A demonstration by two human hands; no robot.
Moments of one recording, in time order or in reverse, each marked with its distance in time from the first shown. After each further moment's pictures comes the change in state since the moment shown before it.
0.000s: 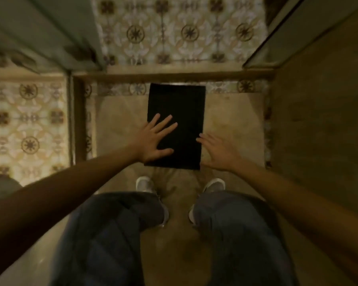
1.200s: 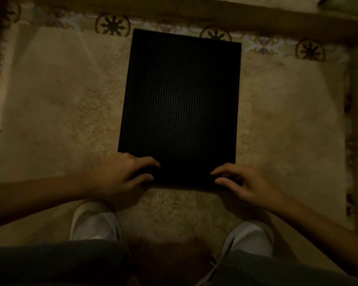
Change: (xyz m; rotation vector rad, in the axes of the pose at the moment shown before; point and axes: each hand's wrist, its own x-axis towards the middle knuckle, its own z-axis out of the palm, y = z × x) left_hand 0.095 -0.134 0.317 -0.289 0.160 0.221; right_hand 0.142 0.134 0.269 0.512 0.333 -0.255
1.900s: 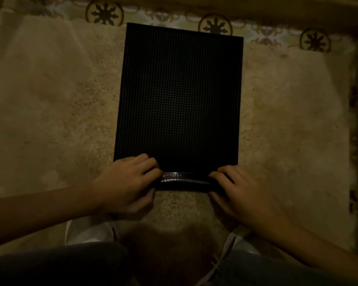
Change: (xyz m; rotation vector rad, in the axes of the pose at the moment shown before) left_hand 0.002 0.017 0.022 0.388 0.037 0.172; right_hand -0.020 -0.020 0.036 -0.654 0.071 -0.060
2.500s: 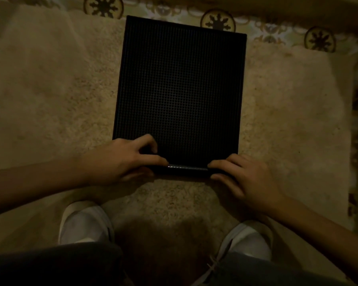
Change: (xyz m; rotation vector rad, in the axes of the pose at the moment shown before) left_hand 0.019 -0.034 -0.028 -0.134 -0.068 0.042; right_hand 0.023 0.030 -0.023 0.155 -0.007 -0.029
